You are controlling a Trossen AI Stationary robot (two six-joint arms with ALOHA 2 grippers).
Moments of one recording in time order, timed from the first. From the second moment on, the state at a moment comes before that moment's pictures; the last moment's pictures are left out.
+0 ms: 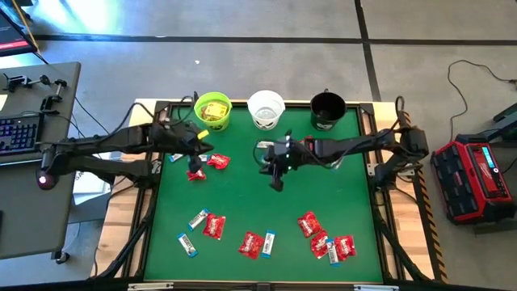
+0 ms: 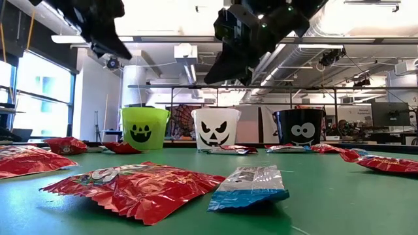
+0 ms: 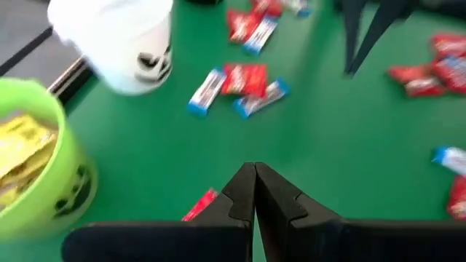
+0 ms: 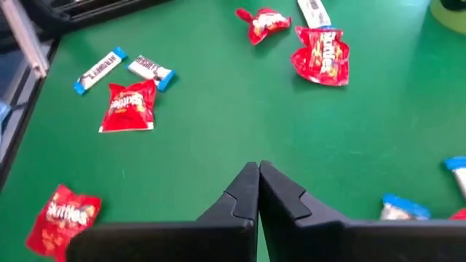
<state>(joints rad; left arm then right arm) 0.20 0.85 0.77 -0.59 -0.09 -0.13 -0.06 1.66 1.10 -0.12 -0.15 0.20</state>
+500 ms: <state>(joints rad) 0.17 1.09 0.80 -0.85 -0.07 -0.11 -0.11 1.66 1.10 -0.15 -0.20 0.10</state>
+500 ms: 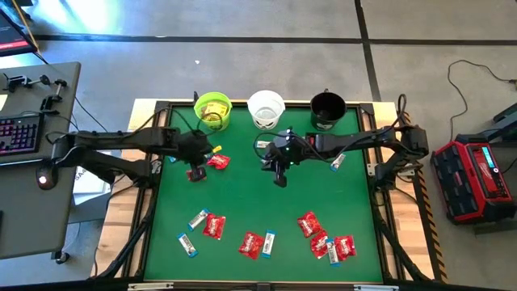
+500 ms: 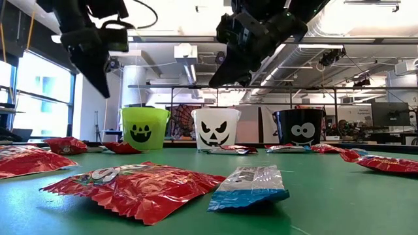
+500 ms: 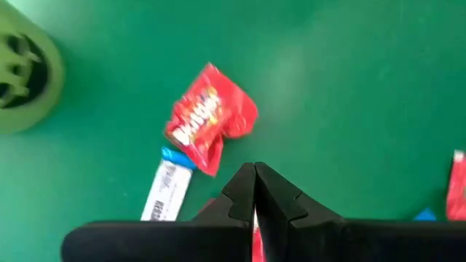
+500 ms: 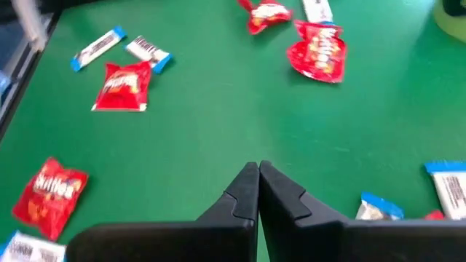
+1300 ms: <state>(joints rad) 0.13 1.39 0.80 -0.65 -0.09 0.05 -0.11 1.66 1.10 -0.16 -0.13 0.13</state>
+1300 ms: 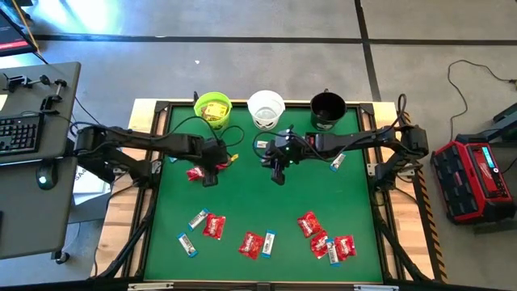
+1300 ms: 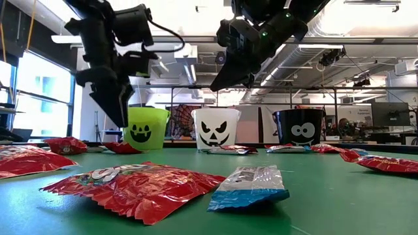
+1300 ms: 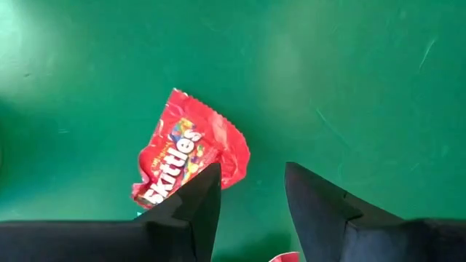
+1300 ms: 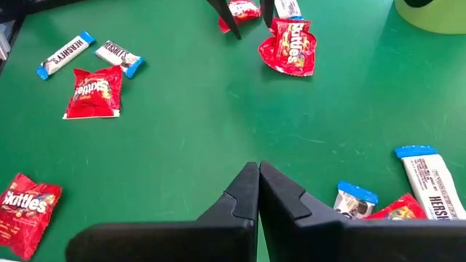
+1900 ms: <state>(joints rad) 0.13 1.50 0.80 -0.60 -0.13 0.09 -0.11 1.66 1.10 -0.18 -0.12 0.13</state>
